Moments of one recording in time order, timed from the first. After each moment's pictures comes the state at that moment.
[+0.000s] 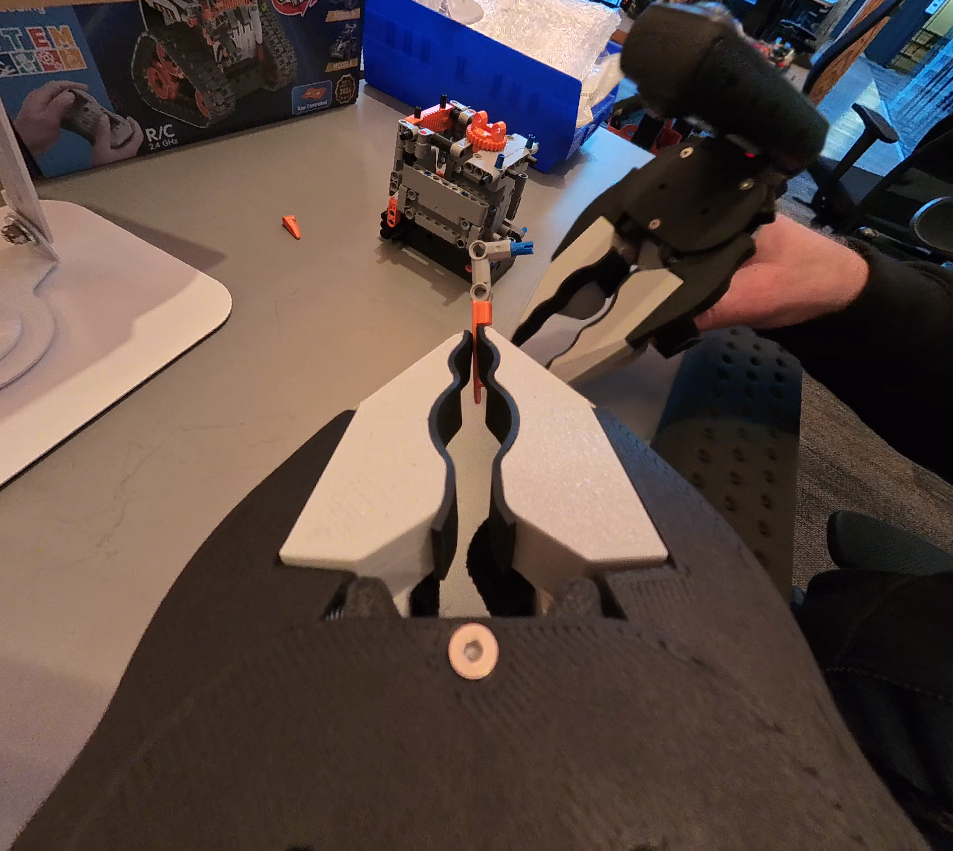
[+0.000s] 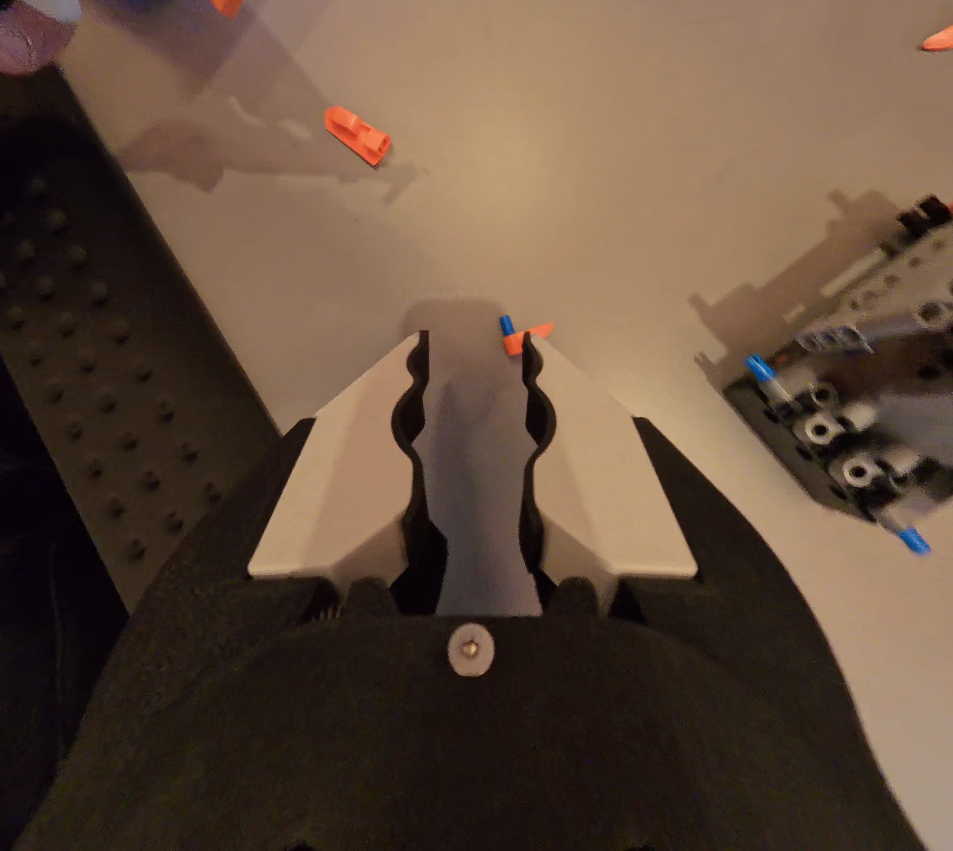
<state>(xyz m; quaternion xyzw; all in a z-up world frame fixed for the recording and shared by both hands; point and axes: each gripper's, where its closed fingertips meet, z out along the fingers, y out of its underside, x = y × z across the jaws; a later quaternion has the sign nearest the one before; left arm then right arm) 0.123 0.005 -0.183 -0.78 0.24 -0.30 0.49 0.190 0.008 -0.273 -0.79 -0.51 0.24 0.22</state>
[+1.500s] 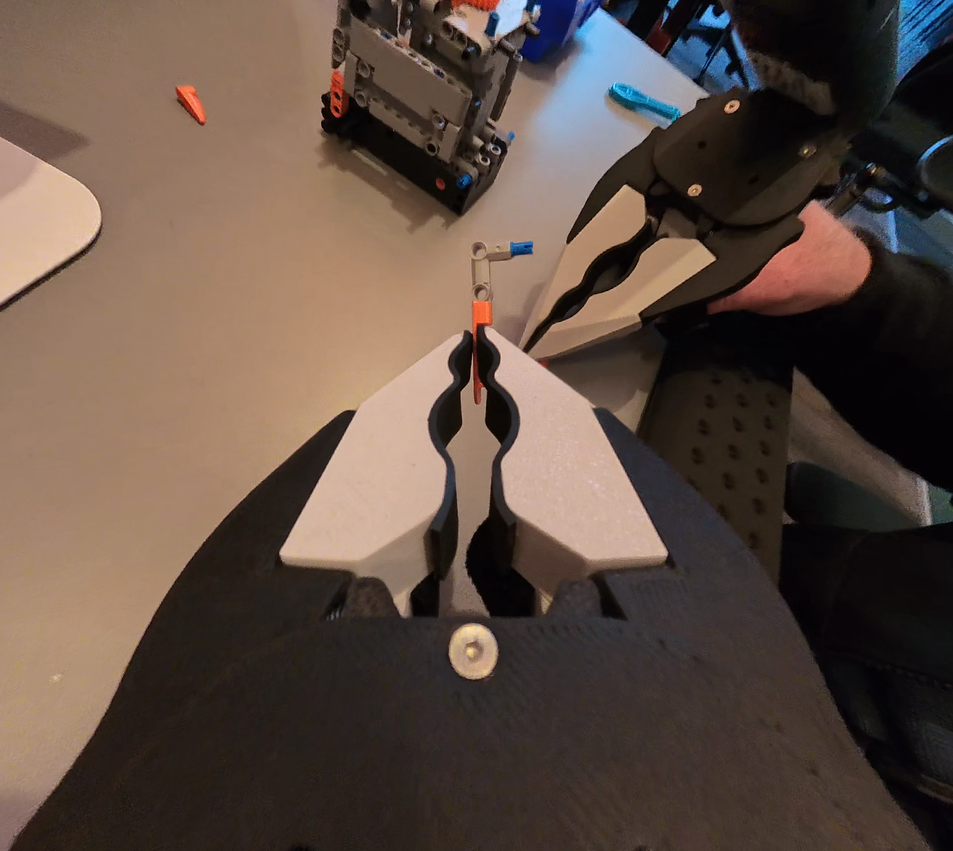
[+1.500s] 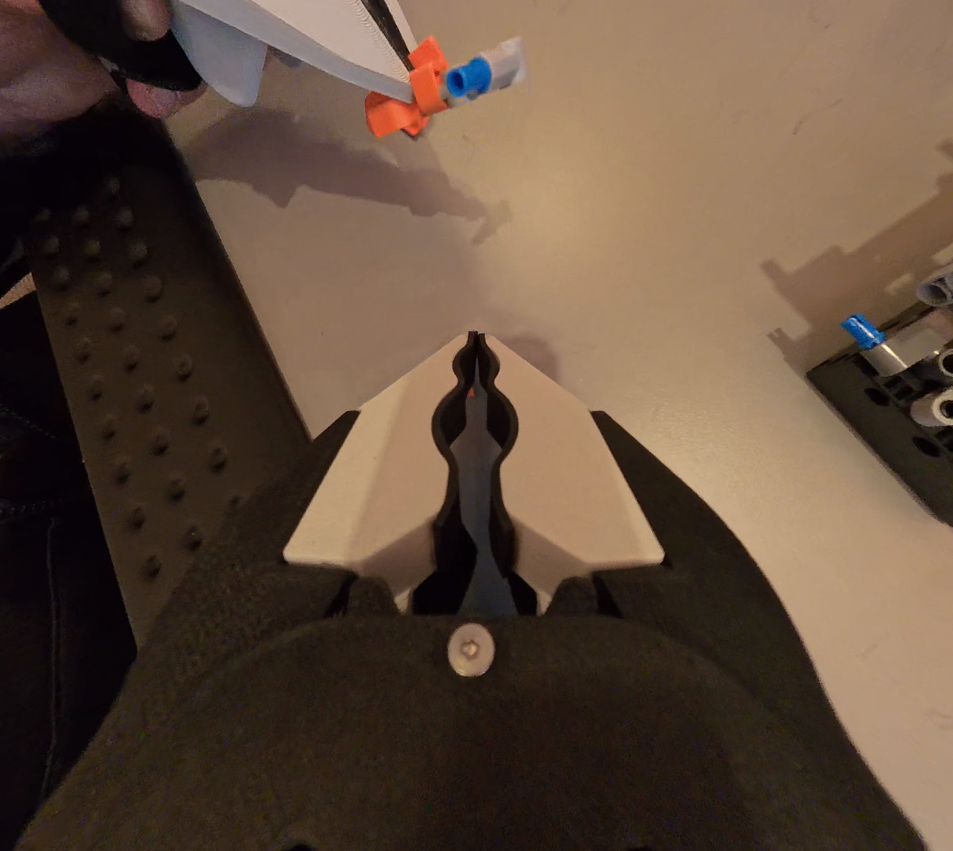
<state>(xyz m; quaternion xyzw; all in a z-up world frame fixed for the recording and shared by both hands) 0.150 0.006 -0.230 -0.82 0.25 -0.33 0.39 0.195 -0.010 -0.287 -0.77 -0.51 0.31 0.23</state>
